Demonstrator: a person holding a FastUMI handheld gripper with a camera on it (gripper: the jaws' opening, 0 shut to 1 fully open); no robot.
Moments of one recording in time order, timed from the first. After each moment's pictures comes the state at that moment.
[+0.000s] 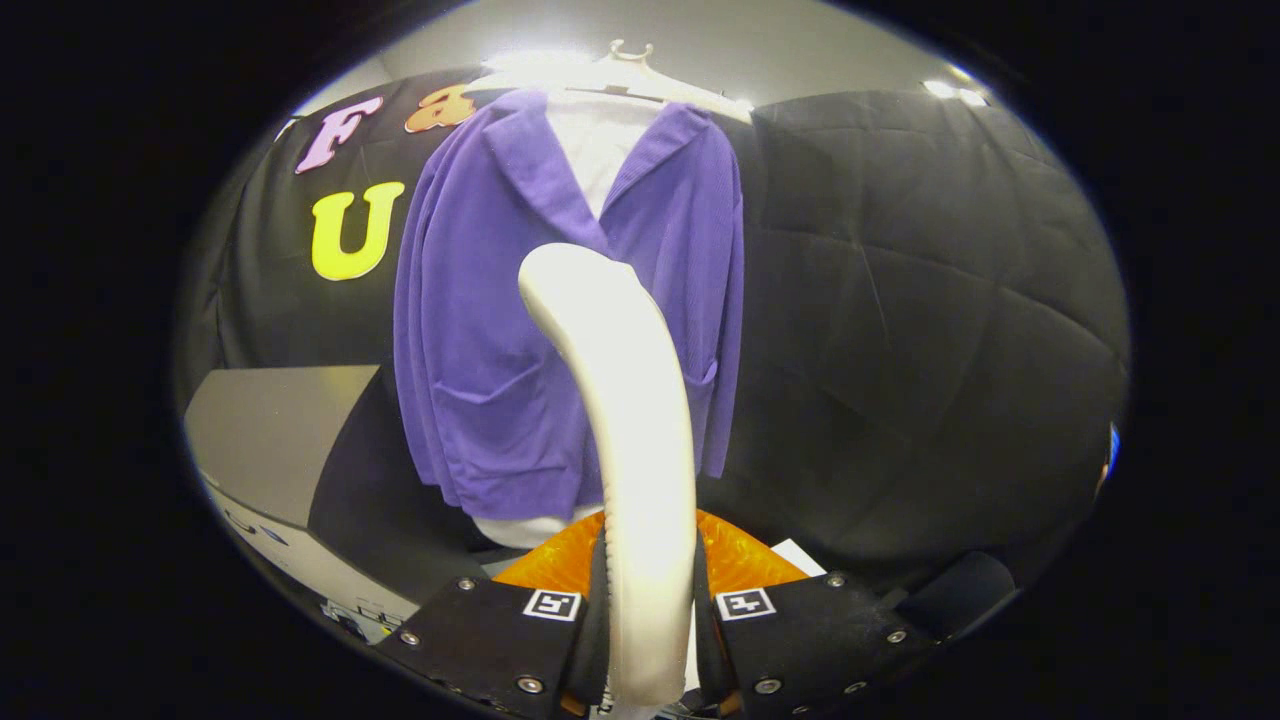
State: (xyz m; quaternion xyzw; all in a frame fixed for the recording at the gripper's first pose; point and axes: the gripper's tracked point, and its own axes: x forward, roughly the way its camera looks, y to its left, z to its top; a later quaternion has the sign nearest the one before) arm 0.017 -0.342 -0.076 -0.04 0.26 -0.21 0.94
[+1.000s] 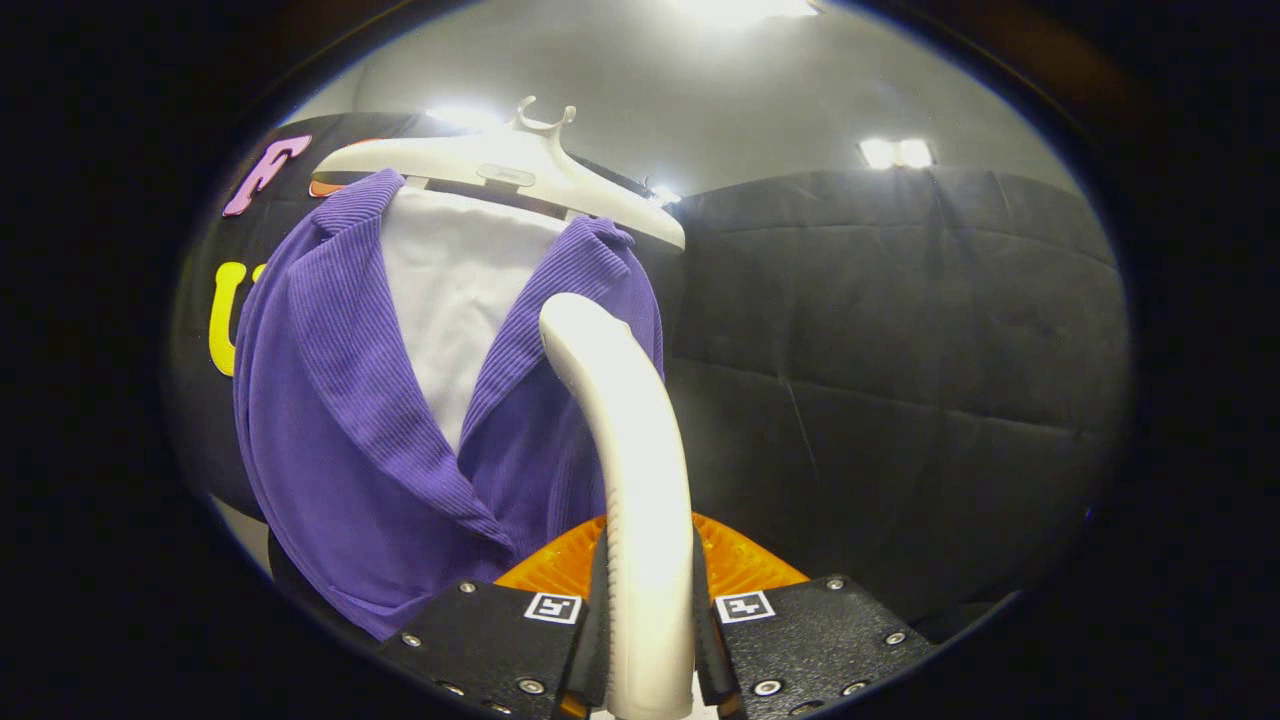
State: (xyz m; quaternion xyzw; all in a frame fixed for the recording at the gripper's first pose) arm 0.164 -0.424 0.038 -0.09 0.11 -0.34 0.93
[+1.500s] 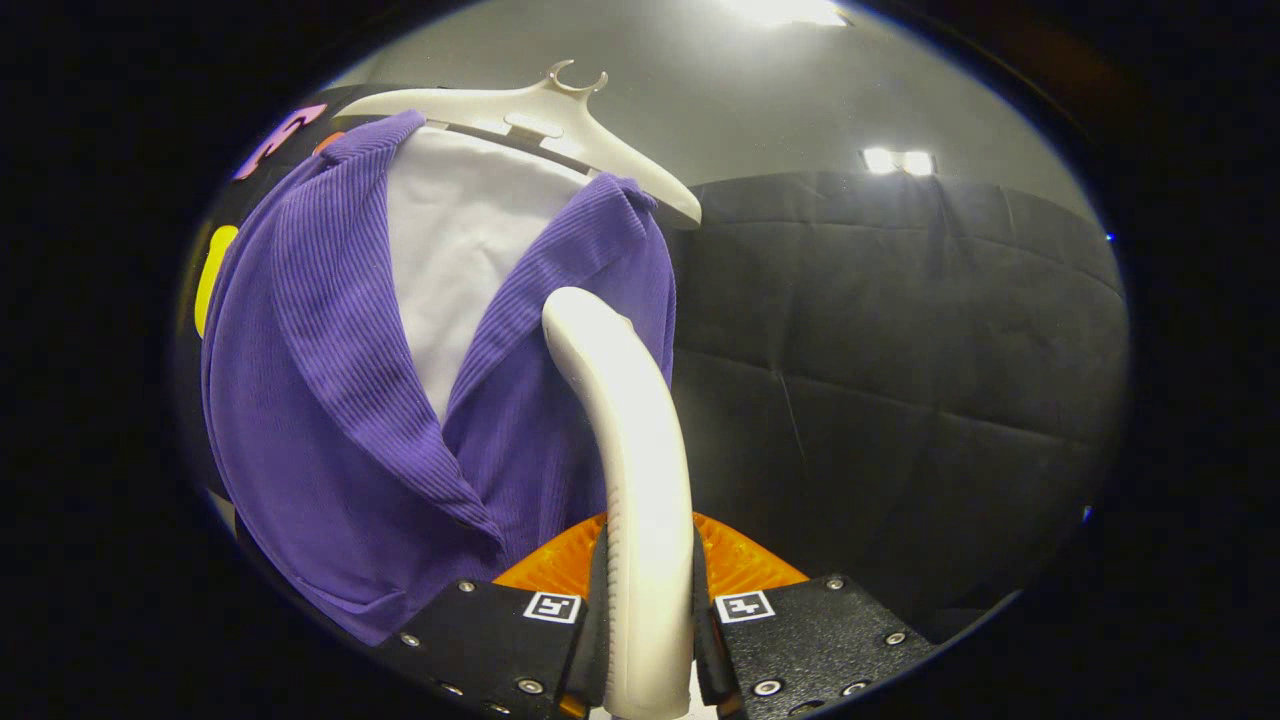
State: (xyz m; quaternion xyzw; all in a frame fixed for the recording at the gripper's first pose) arm 0.177 -0.434 -0.005 -0.12 0.14 -0.36 0.91
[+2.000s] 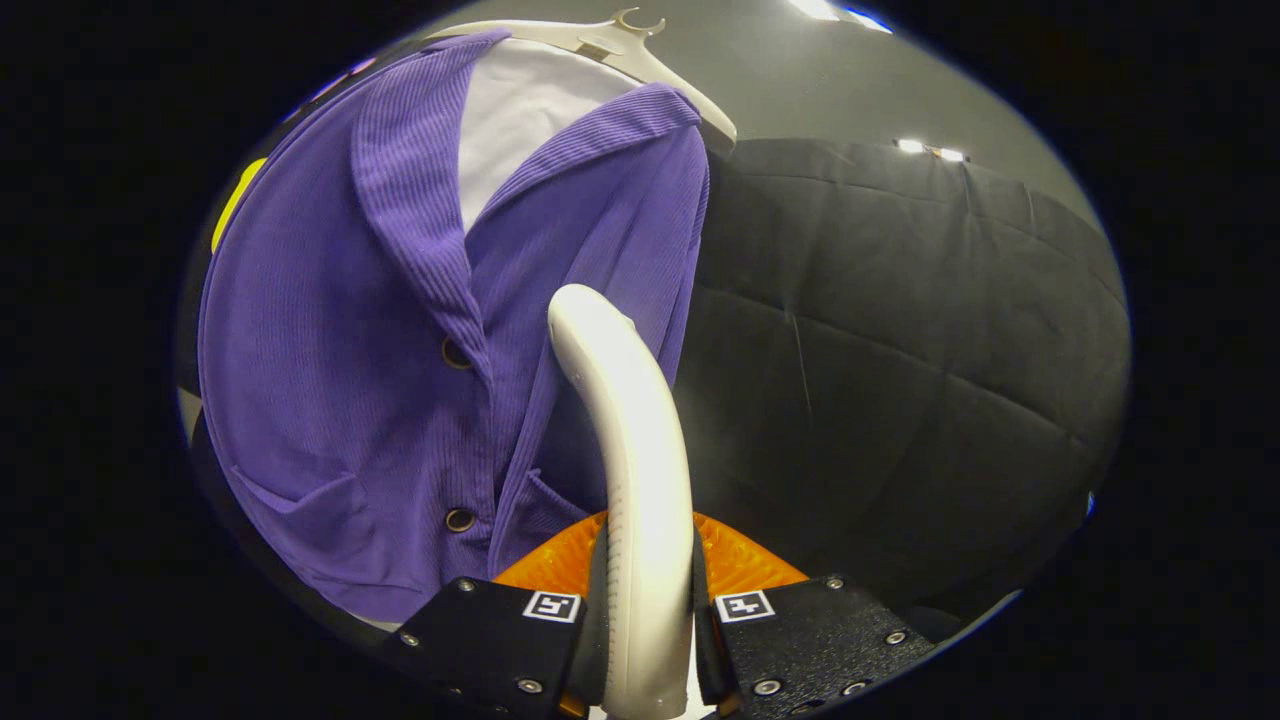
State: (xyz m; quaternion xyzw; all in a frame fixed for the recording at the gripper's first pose) arm 0.141 -0.434 -0.089 -0.15 0.22 -0.35 0.90
